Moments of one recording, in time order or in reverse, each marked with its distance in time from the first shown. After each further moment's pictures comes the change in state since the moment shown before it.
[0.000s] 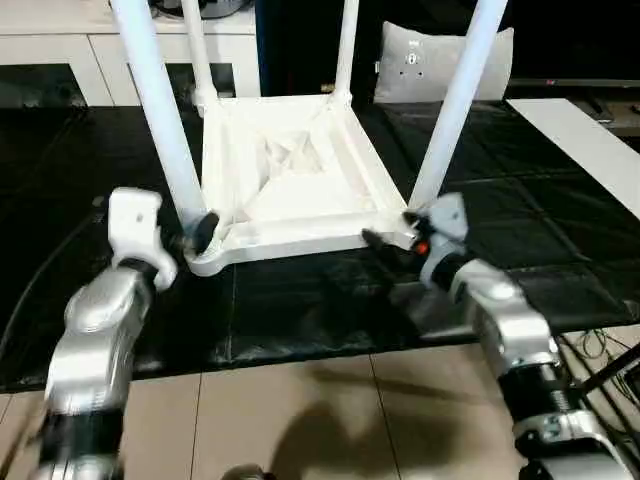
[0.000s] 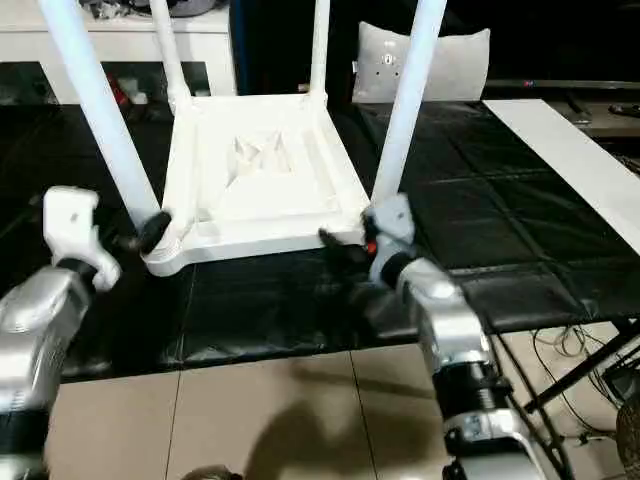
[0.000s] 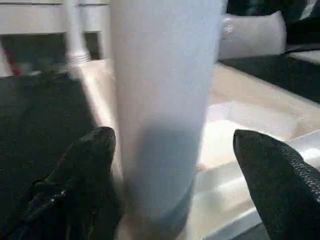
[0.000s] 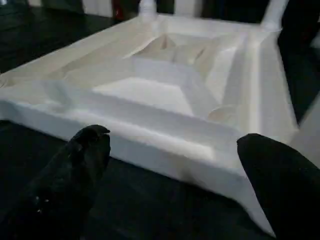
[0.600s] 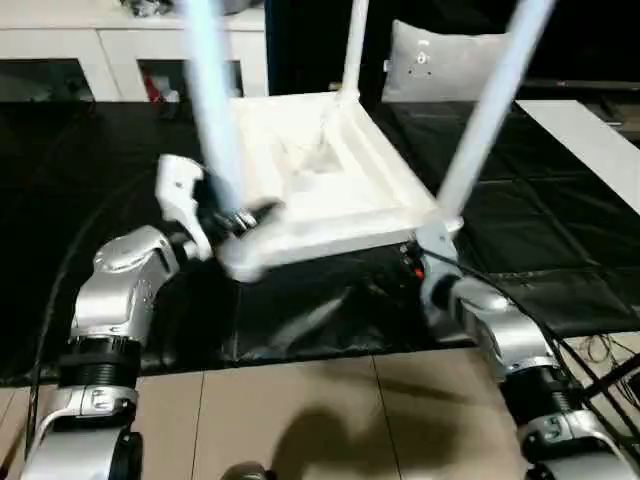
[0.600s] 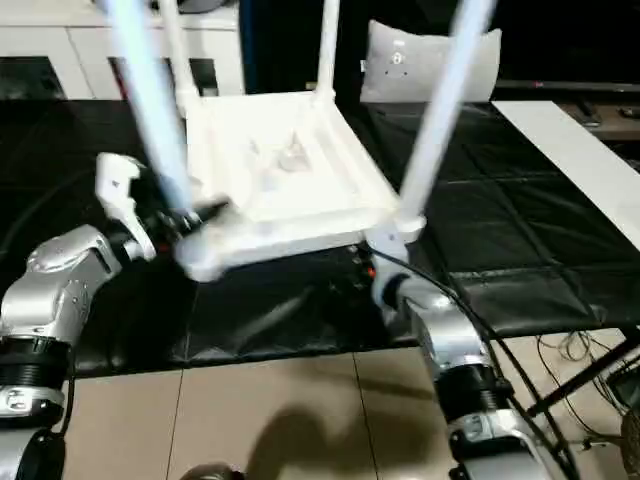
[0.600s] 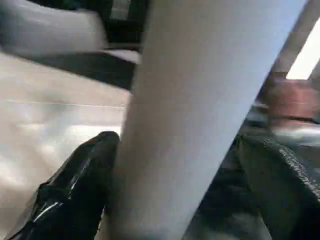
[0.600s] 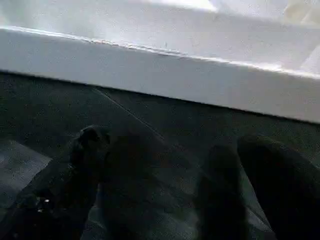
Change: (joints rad) left arm -0.161 0.073 -0.144 0.141 -0.236 0.147 -0.619; right arm -0.014 -0.067 0.025 0.158 -0.077 0.099 -0.050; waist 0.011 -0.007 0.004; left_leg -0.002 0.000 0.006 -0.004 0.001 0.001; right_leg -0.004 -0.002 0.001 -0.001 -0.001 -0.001
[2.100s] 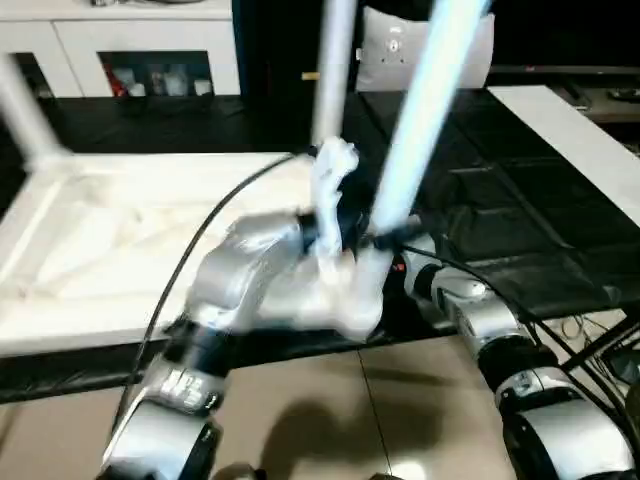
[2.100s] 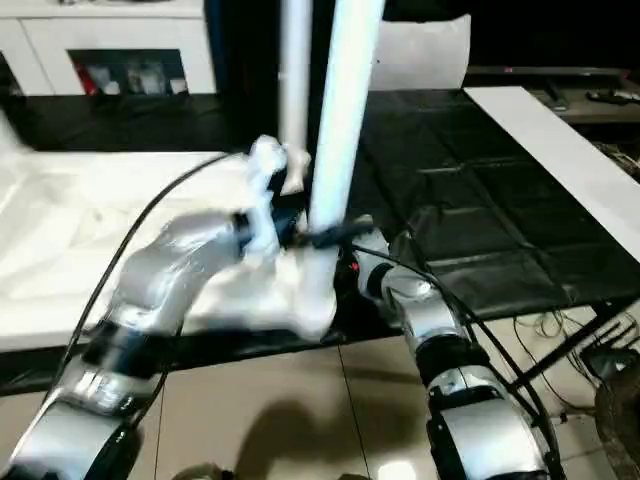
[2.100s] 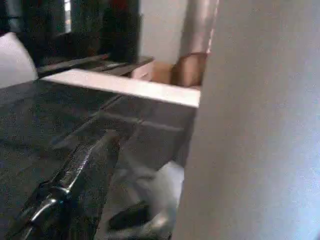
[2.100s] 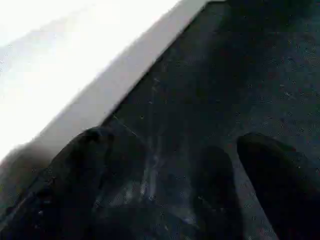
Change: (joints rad) left arm -0.178 -0.266 -0.237 -0.002 0.127 -0.068 0.281; right arm -0.183 0.070 0.008 0.374 -0.067 -0.327 0.071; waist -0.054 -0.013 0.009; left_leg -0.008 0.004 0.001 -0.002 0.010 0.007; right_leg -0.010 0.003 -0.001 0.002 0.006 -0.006
